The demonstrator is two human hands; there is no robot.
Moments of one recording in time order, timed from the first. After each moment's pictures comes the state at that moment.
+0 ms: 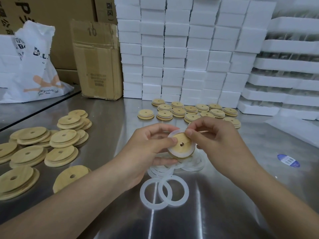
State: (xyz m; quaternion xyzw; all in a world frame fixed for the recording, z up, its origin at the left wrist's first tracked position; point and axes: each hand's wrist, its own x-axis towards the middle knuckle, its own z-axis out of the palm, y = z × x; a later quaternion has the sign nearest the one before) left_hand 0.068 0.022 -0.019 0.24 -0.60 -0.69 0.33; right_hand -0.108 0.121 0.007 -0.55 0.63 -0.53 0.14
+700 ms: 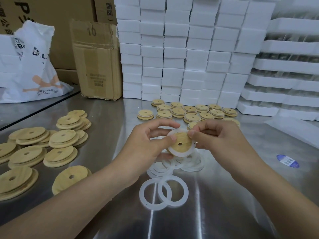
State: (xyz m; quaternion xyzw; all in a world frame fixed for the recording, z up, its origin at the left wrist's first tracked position) left_hand 0.069 0.022 -0.018 0.22 -0.66 -0.61 0.38; right_hand -0.112 0.123 0.012 -0.49 0.64 -0.55 0.21
